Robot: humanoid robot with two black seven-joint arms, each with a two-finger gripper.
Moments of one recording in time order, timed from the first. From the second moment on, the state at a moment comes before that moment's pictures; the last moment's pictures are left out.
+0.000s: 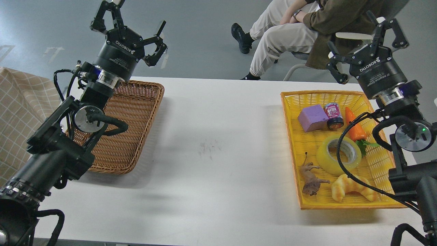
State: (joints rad) left arm -0.59 0.30 -1.13 -1.08 0.22 -0.49 -0.31; right arm 0.50 -0.13 1.57 1.11 -0.47 0.49 -0.12
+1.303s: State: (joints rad) left arm -0.59 0.30 -1.14 -1.08 0.22 -0.49 -0.31; right arm 0.50 -0.13 1.57 1.11 -0.47 0.49 -0.12
